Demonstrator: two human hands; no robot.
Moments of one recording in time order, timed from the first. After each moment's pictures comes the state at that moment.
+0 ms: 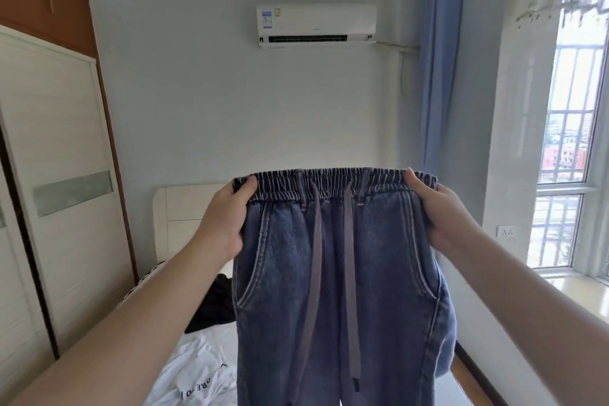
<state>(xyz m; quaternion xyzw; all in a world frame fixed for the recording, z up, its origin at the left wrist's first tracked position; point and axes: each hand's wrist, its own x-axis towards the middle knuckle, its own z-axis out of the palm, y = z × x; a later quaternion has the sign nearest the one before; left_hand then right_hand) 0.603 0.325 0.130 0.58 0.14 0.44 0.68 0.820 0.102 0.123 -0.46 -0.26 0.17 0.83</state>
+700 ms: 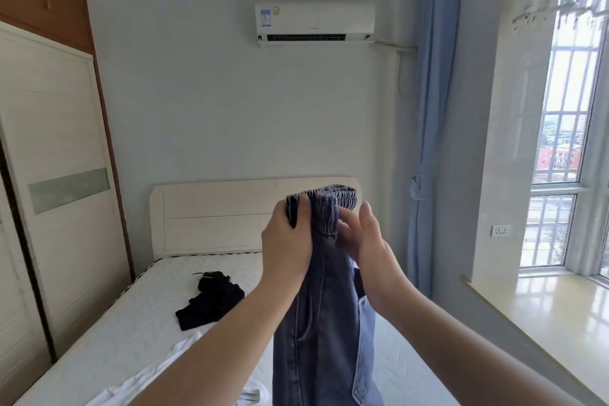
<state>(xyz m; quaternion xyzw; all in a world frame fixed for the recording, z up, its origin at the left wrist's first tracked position) 0.639 0.238 0.082 0.68 0.20 0.54 0.45 0.697 0.126 0.078 -0.51 -0.44 0.18 0.72</state>
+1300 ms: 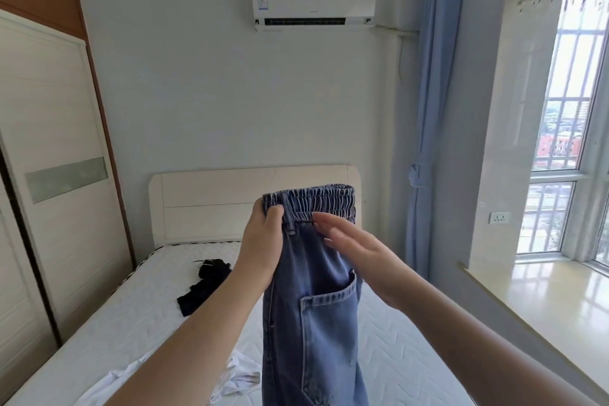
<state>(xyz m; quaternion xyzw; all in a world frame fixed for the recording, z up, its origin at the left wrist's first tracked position) 0.622 0.269 0.068 0.68 0.20 0.46 0.53 0.727 0.120 0.051 -0.59 -0.55 0.20 0.56</state>
